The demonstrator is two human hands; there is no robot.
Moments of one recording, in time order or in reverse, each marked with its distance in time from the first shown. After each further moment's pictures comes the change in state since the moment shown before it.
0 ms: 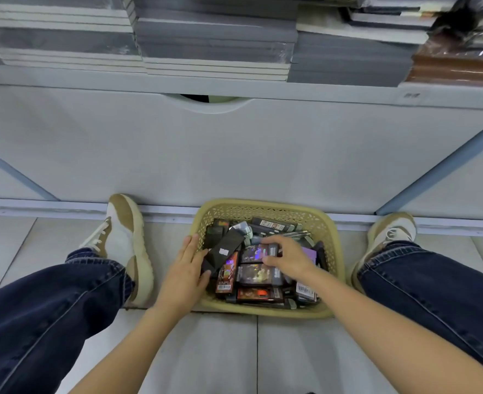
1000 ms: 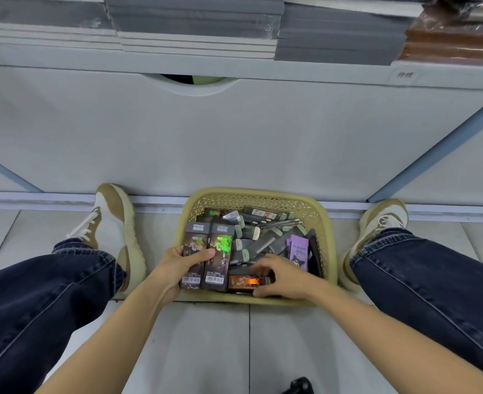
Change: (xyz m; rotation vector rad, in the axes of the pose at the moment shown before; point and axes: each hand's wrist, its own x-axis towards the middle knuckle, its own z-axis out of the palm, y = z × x) left_hand 0.006 0.026 -0.020 -1.406 -0.174 -0.687; right_hand -0.033 0.027 0.007 -0.297 -0.373 -0.120
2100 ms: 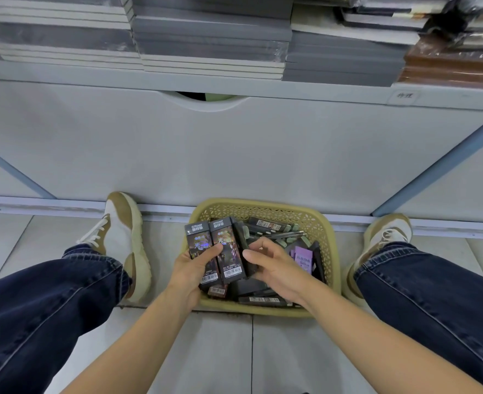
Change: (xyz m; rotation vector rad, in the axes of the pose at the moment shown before) left_hand 0.001 -0.005 0.025 -0.219 0.116 0.150; right_hand 0.002 -0.055 -0.005 1.203 0.156 -0.088
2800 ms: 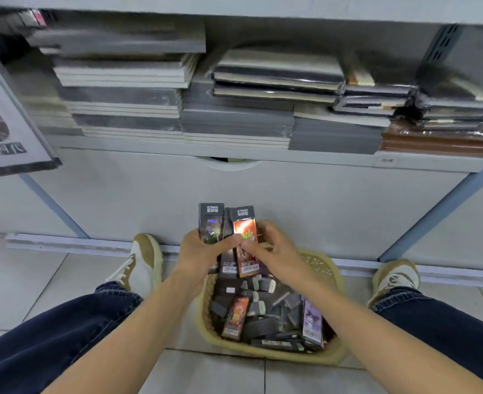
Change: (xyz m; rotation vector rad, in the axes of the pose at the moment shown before) left_hand -0.049 0.117 0.027 0.254 -0.122 0.423; right_hand -0.008 -0.107 0.059 -0.673 0.122 -0.476
